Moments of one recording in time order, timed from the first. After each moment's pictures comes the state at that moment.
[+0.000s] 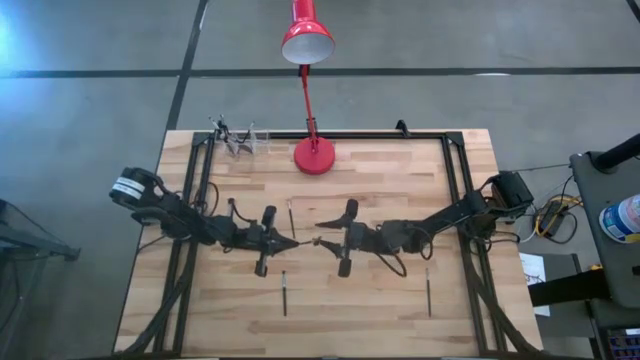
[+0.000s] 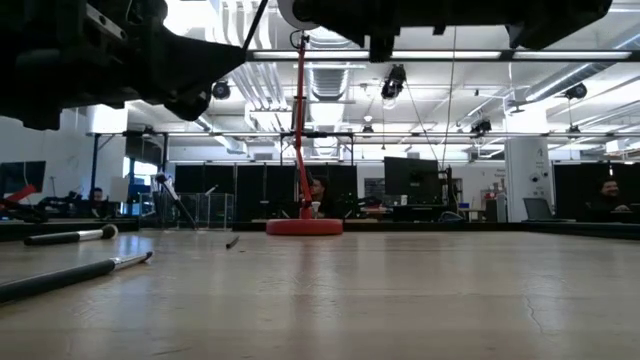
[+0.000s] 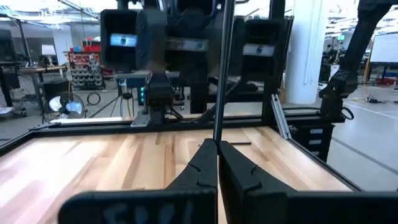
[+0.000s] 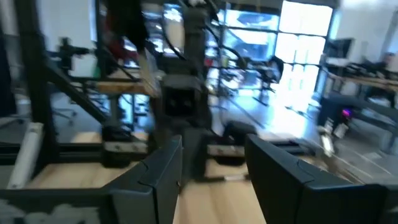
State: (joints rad) left arm -0.30 1.53 0.24 1.45 -0.17 0.01; right arm 0.29 1.73 0.84 0.99 0.43 -0.07
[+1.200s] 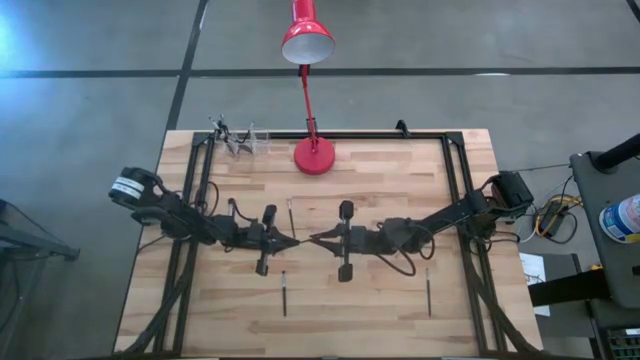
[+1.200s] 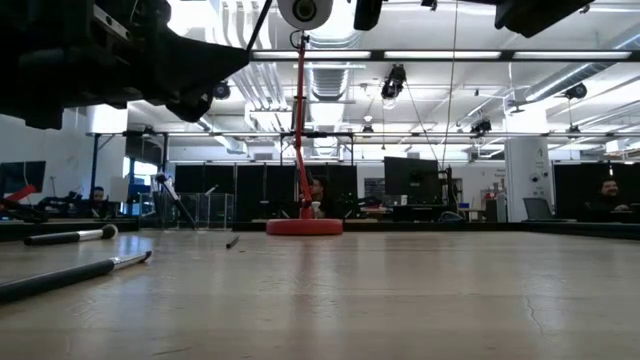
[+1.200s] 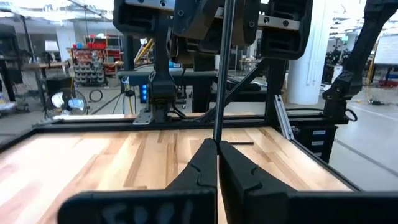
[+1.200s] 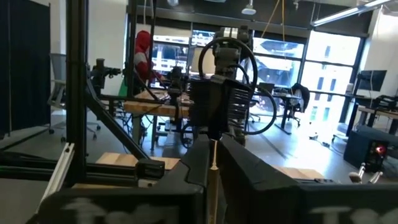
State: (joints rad) left arm -0.28 1.53 0.25 1.43 -0.18 -0.01; right arm 0.29 1.73 0.90 1.02 0.31 -0.14
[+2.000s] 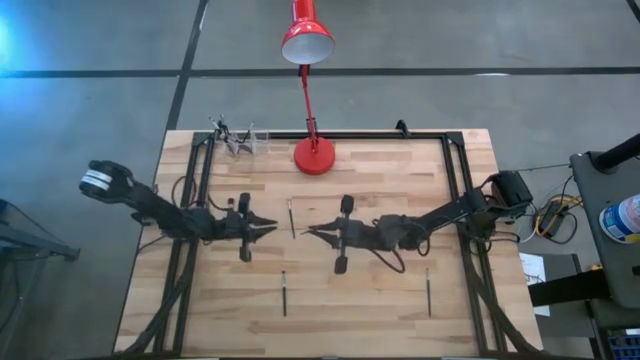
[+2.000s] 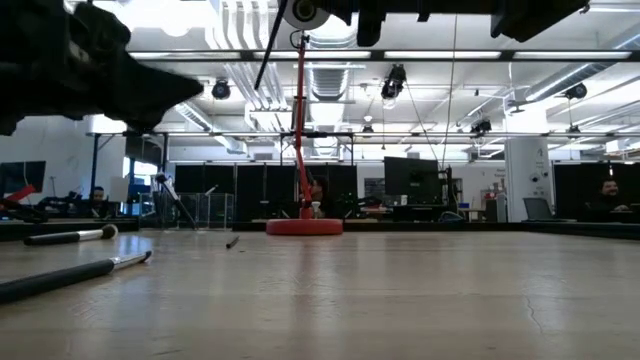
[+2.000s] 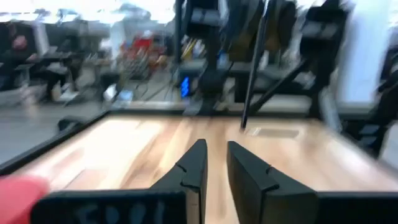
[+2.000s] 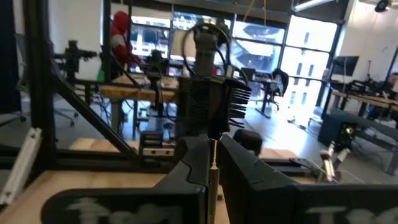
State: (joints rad) left arm -0.28 1.21 0.01 1.33 -0.35 0.01; right arm 0.26 1.73 0.90 0.96 0.37 -0.13
